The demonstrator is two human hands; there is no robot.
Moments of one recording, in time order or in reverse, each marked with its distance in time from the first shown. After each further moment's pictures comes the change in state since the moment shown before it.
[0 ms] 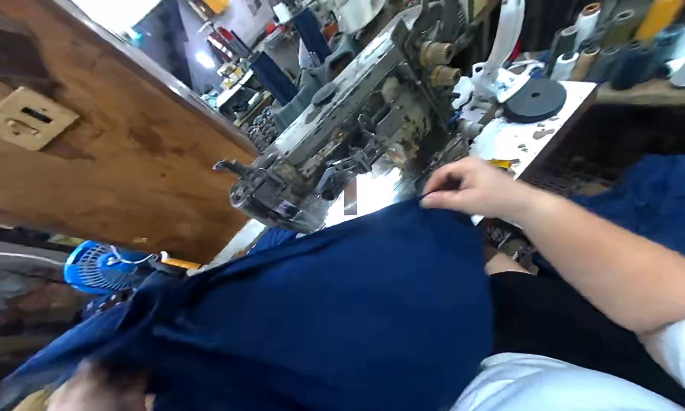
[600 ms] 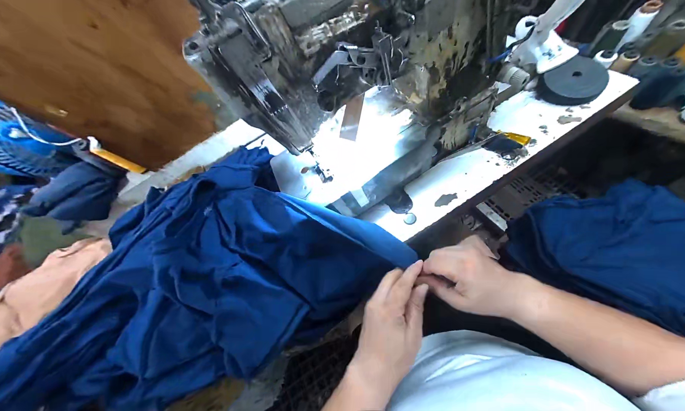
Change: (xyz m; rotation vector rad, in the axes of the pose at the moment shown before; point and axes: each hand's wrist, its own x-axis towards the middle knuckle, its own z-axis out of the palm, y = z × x) left_hand -0.333 0.053 0.260 0.005 -0.659 0.456; right_hand -0.136 0.012 0.089 -0.223 -0.261 -0.274
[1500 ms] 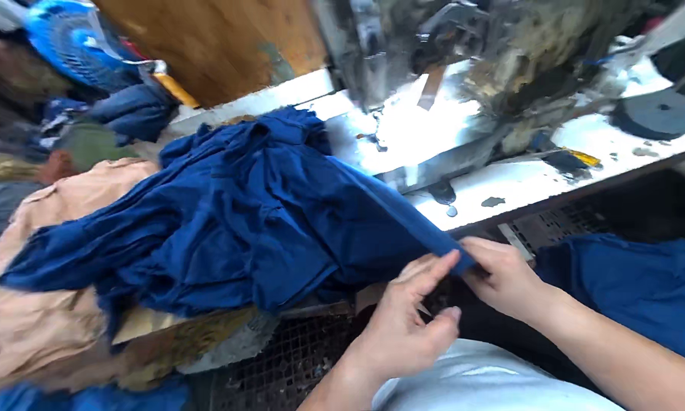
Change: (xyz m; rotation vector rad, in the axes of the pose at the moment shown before) left_hand -0.015 0.009 -0.039 -0.640 -0.050 0.009; right_hand 0.015 -0.006 0.013 -0.037 0.030 0.039
